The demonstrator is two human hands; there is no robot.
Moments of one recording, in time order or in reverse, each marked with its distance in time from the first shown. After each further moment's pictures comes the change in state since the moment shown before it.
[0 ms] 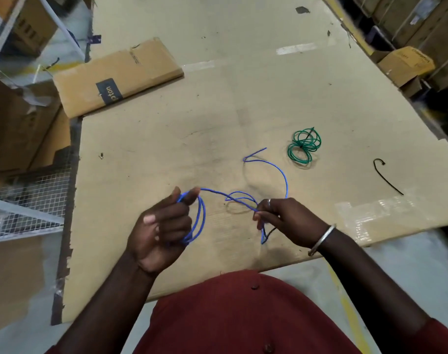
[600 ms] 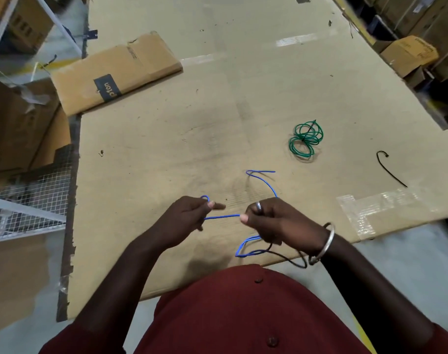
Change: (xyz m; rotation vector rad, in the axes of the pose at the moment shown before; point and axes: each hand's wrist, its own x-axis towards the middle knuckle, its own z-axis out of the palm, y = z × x) left_hand 0.024 0.008 -0.038 1.632 0.611 0.042; right_hand -0.011 -0.057 0.010 0.554 -0.155 0.070
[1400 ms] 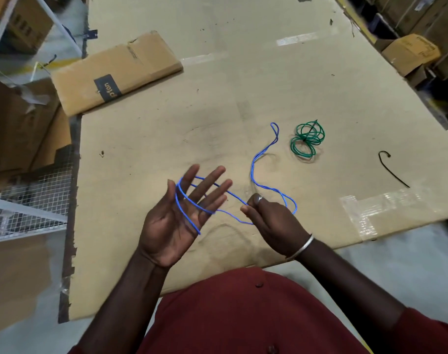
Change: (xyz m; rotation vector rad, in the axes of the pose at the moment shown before) left_hand -0.017 0.018 0.006 -1.441 -0.340 0.299; right_hand 0.024 0.058 0.007 -0.609 0.365 -0.103
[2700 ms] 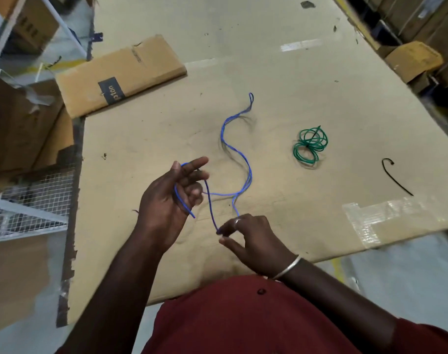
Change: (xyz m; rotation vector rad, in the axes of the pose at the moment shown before) left_hand 0.024 0.028 0.026 0.583 0.468 0.138; right_hand -0.001 -0.014 0.046 -0.023 -0.043 -0.087
